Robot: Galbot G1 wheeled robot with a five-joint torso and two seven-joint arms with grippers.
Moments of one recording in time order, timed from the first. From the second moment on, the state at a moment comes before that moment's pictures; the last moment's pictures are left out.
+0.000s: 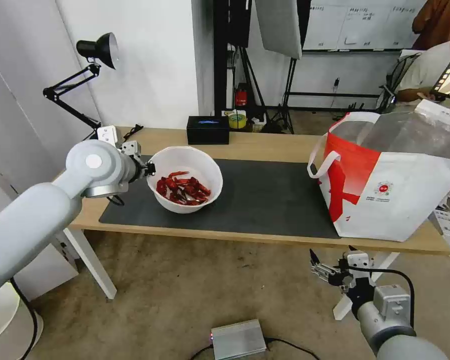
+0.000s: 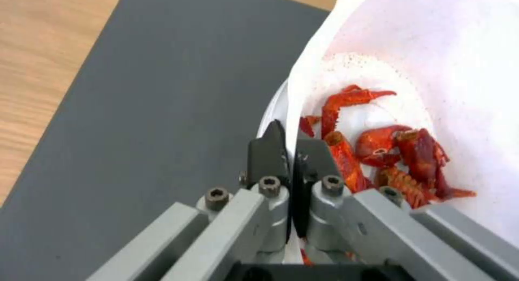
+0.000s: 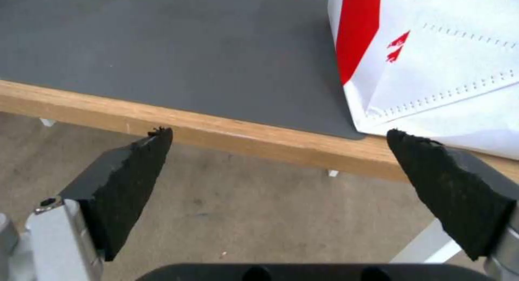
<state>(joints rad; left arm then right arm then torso) 0.22 -0.70 0.18 -1.85 -1.98 0.65 -1.12 -1.75 0.69 0.41 2.39 0.66 -0.25 0.66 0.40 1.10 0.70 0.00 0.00</state>
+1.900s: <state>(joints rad) -0.42 -1.20 0.45 -1.46 -2.20 0.61 -1.25 -1.75 0.69 0.41 2.39 0.66 -0.25 0.66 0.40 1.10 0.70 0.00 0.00</state>
